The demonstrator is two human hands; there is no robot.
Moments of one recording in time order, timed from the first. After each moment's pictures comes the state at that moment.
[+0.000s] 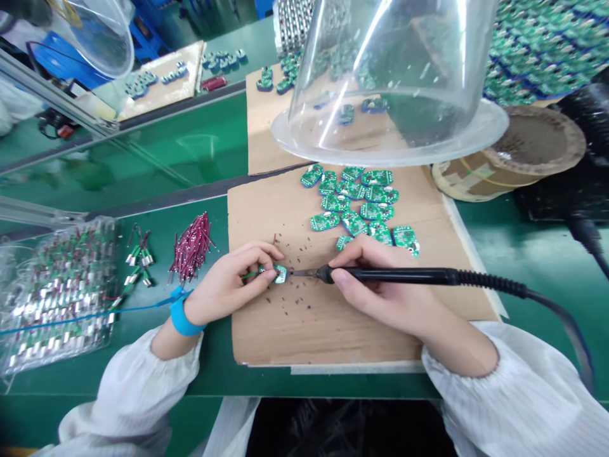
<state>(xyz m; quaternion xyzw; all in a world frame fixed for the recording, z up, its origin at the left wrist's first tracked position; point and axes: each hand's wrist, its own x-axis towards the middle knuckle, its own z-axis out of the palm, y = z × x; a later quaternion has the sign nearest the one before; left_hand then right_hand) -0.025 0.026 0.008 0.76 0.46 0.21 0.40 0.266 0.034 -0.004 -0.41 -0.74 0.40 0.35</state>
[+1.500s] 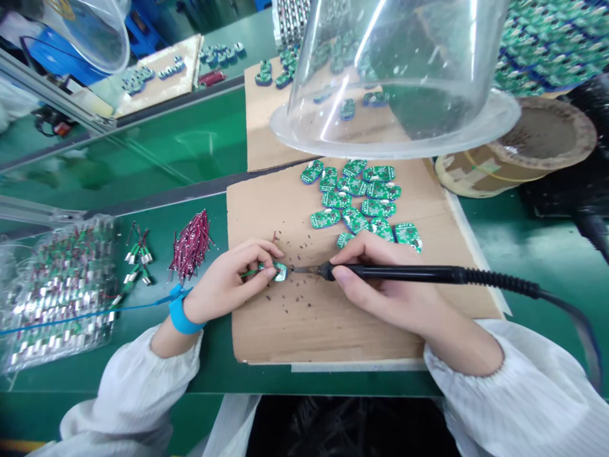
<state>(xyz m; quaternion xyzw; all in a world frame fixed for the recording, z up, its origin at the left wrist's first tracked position) -0.026 0.026 0.004 0.77 0.45 0.21 0.40 0.266 0.035 -0.005 -0.41 -0.75 0.38 0.35</state>
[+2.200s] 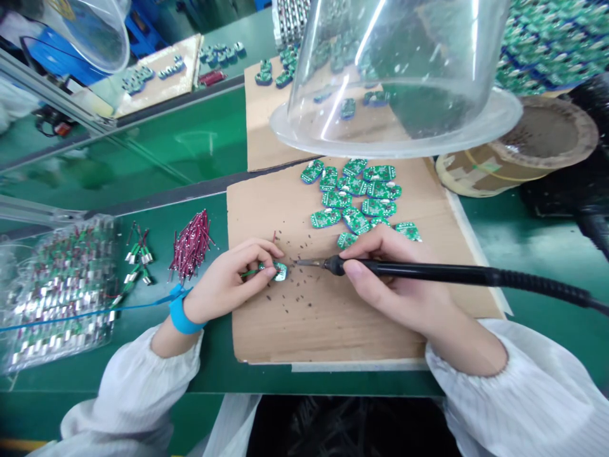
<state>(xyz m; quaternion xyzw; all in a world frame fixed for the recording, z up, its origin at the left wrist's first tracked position) -0.026 0.026 0.007 0.77 0.46 0.20 0.39 0.269 0.029 -0.001 -0.44 -0.69 0.39 0.41</state>
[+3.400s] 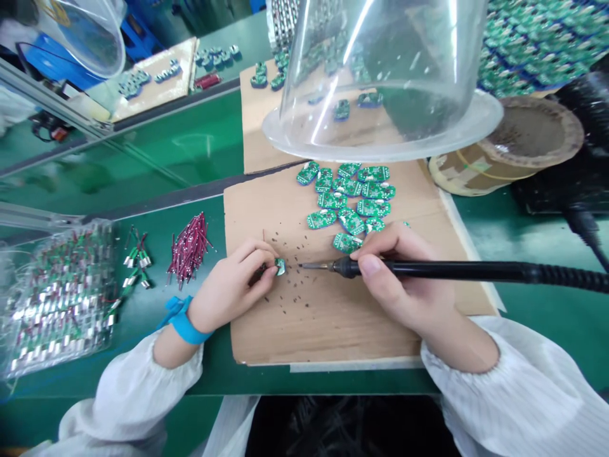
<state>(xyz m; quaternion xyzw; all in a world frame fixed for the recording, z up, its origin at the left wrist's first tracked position) -0.014 0.020 0.006 0.83 0.48 0.13 0.25 0.266 0.026 -0.003 -0.44 -0.62 0.41 0.51</state>
